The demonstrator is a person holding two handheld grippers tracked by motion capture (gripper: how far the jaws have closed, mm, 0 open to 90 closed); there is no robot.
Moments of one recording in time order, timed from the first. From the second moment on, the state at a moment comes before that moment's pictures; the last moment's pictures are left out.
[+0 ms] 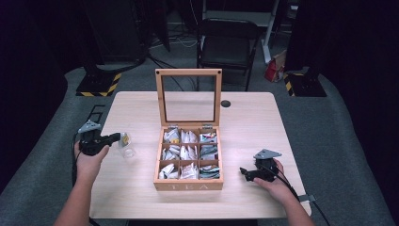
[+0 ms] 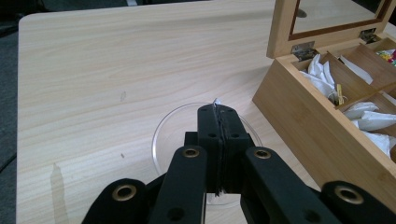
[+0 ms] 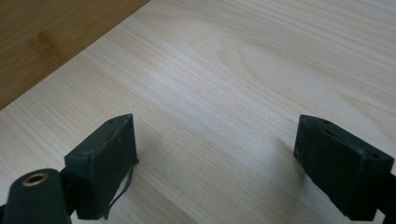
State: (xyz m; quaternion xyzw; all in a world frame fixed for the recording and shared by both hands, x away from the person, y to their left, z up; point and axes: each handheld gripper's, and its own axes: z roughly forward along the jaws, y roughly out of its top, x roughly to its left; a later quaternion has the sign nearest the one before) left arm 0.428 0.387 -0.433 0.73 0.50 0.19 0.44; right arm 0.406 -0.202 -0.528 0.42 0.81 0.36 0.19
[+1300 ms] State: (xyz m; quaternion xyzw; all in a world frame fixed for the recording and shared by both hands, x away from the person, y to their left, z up) left arm 0.429 0.388 -0.439 0.73 0.51 0.18 0.42; right arm 0.406 -0.202 -0.528 0.42 0.81 0.36 0.19
